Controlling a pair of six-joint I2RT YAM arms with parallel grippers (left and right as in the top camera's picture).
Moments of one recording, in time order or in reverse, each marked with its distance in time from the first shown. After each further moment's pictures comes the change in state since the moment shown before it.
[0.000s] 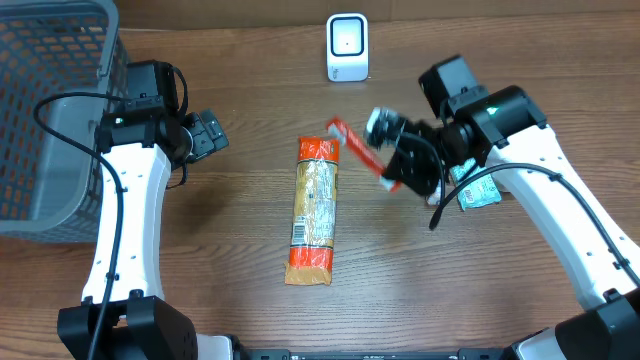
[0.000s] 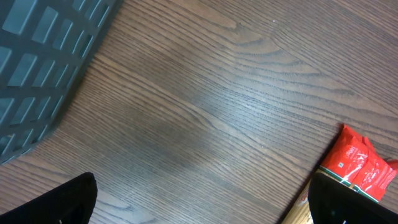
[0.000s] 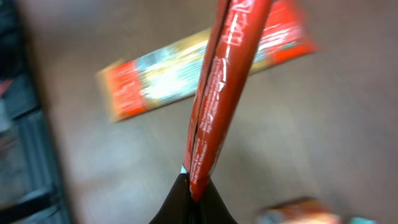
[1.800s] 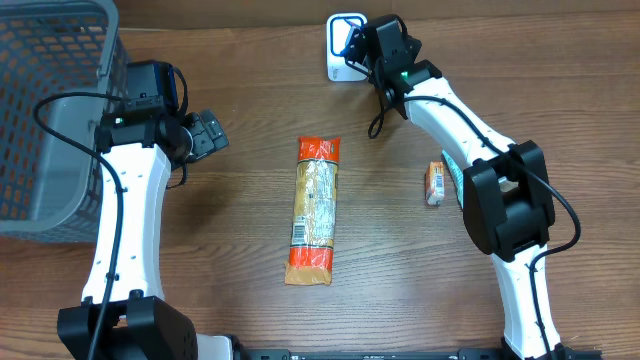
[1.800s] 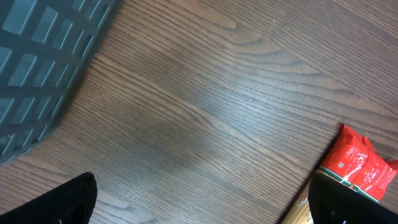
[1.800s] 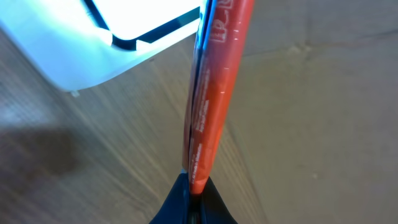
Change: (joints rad) left arm 0.000 0.000 0.000 0.000 0.000 0.000; right arm 0.001 0.671 0.357 0.816 0.909 -0.233
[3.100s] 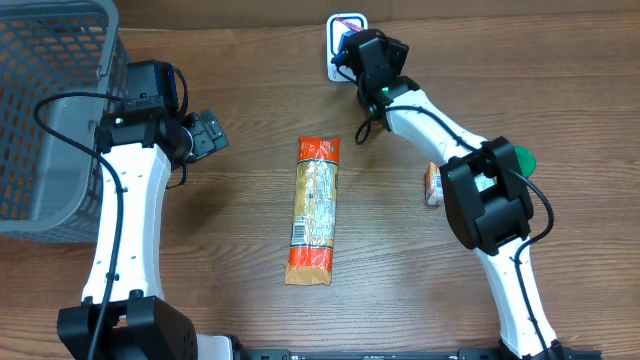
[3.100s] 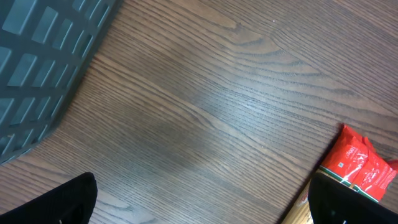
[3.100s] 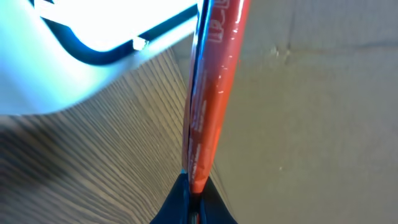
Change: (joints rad) left arm 0.000 0.000 0.000 0.000 0.000 0.000; right arm 0.053 0.103 0.000 0.204 0.227 -0.101
